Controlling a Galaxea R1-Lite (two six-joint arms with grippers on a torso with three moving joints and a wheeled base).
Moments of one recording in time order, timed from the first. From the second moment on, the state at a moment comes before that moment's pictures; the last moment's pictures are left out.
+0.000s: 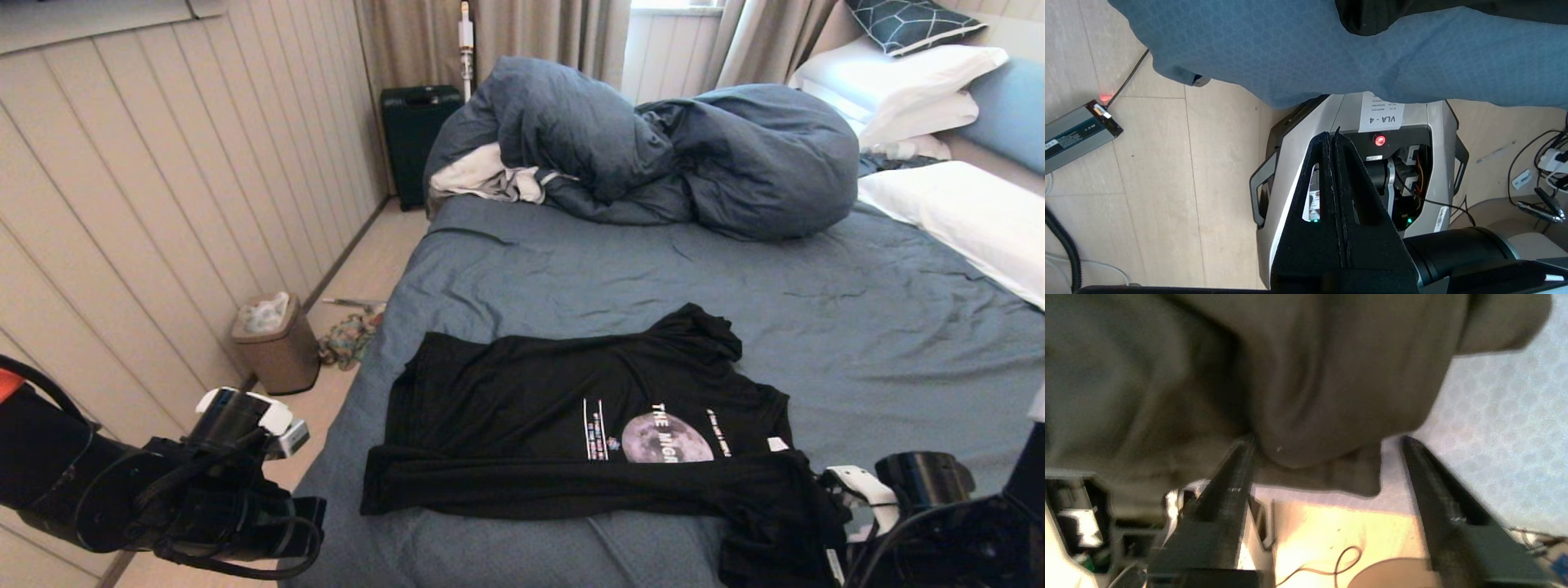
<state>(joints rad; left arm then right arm) -0.28 1.84 -0.55 -0.17 -0.14 -0.25 -0.22 2.10 -0.29 -0.68 0.11 -0.22</state>
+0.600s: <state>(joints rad) -0.30 1.84 -0.54 -0.17 -0.15 -0.25 -0.21 2.04 -0.18 -0.75 0.11 -0.21</state>
